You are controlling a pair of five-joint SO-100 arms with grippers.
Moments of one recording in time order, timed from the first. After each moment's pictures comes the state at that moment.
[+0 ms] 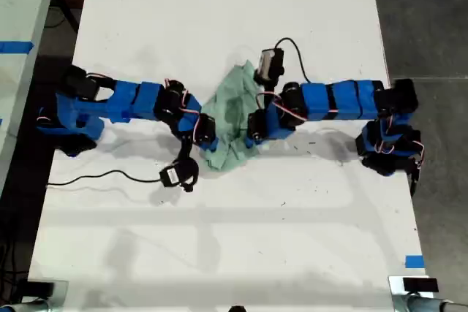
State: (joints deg) arm 0 -2.1 78.8 59.7 84.0 -3.0; arm 1 1.6 86.7 61.2 86.7 -4.3
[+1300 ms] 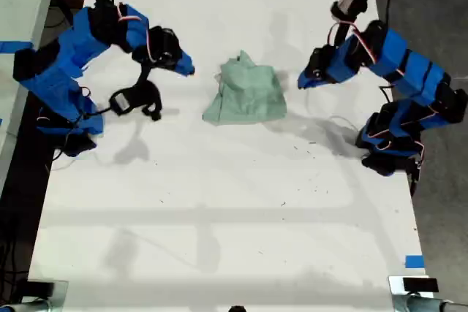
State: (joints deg) arm 0 -18.7 110.9 71.5 89.2 14.1; arm 1 24.3 129.6 90.4 96.0 -16.5
